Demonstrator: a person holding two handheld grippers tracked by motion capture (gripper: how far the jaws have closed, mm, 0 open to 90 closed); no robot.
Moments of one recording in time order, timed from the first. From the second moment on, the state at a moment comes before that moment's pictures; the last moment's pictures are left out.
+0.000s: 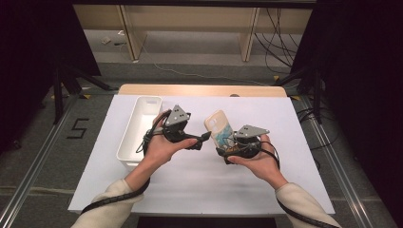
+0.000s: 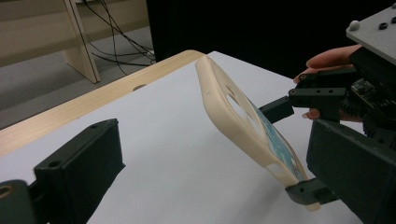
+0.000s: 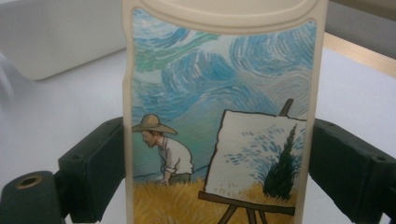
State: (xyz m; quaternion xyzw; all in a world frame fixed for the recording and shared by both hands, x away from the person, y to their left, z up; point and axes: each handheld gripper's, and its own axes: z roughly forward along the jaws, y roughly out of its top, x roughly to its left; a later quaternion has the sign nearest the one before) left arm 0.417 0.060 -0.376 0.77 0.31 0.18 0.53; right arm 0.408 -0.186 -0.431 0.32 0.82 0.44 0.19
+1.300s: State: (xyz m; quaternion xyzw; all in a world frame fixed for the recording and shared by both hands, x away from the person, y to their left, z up) left arm 0.467 0.013 -0.367 0.79 0.33 0.13 0.51; right arm 0.407 -0.180 -0.432 0.31 0.82 0.43 0.20
